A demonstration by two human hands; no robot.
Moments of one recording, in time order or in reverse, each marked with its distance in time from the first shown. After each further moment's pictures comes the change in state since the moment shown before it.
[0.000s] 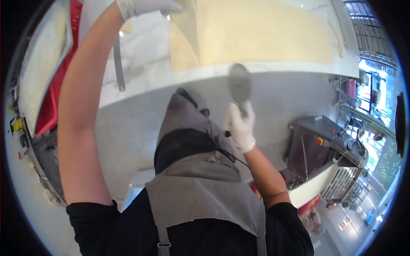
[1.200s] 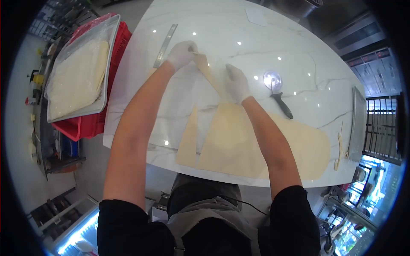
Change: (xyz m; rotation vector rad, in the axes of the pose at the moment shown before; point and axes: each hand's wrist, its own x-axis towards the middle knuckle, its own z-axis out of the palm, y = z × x) left_hand 0.107 -0.154 -0.103 -0.020 0.697 -0.460; right_hand 0.518 -0.080 0.165 -0.687 -0.497 -0.764
